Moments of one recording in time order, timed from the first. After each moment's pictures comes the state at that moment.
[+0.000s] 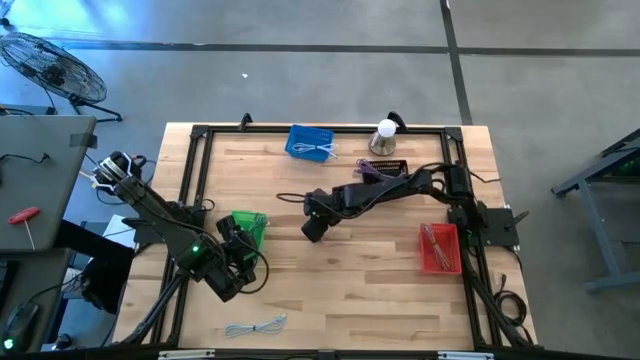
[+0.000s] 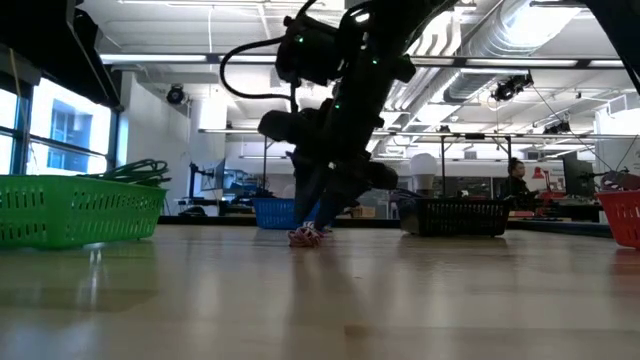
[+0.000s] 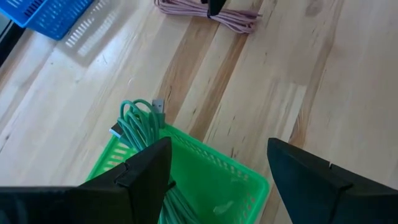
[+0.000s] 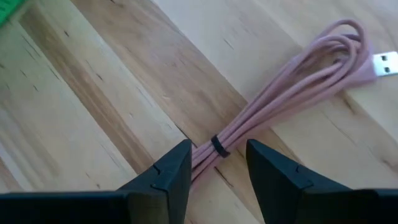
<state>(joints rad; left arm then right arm) -0.74 1.37 1.00 -1.00 -0.69 -1.04 -0.01 2.09 1.47 -0.50 0.05 0.77</state>
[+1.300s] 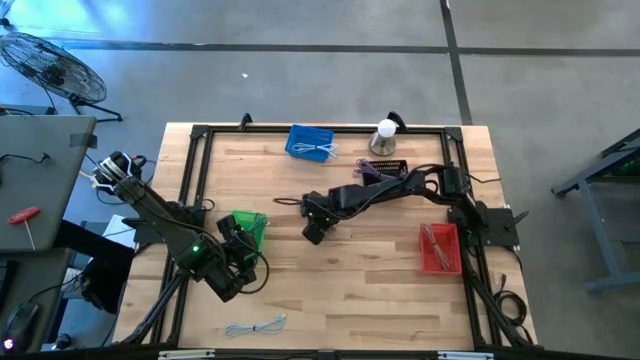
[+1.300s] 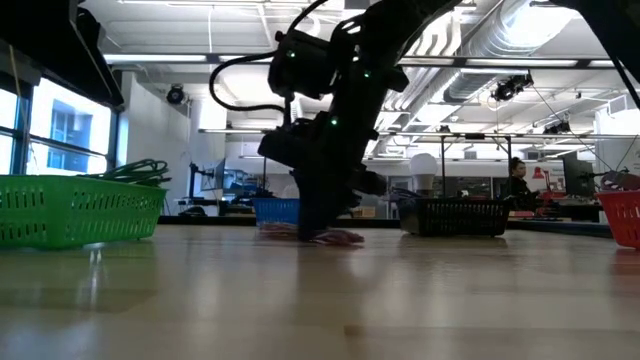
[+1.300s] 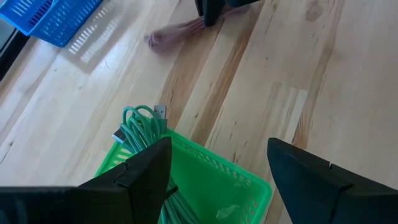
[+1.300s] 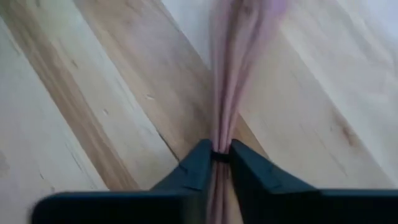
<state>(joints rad) -0.74 1.37 1.00 -0.99 -0.71 -1.03 -0.03 2.19 1.50 -0.52 0.10 0.59</state>
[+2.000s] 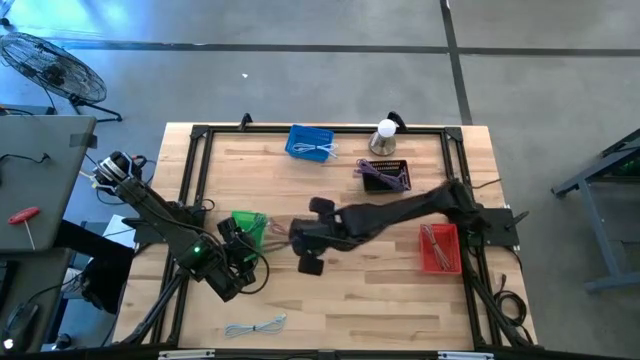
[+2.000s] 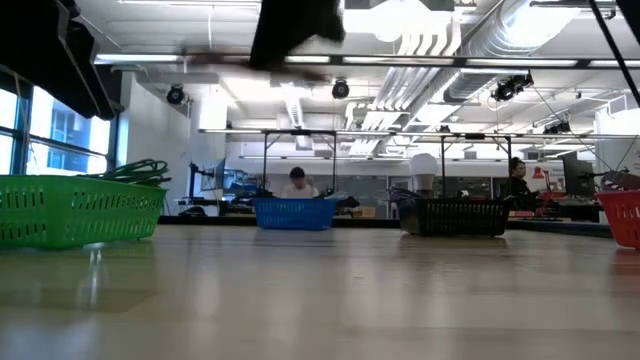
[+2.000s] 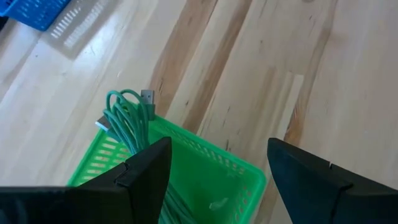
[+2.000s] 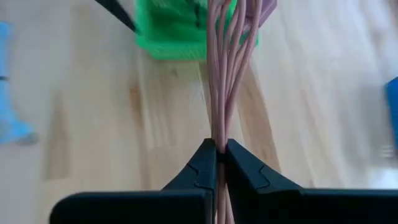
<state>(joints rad) -0.74 1.37 0.95 -0.94 -0.66 -1.03 0.24 2.12 2.03 -0.93 0.30 0.31</state>
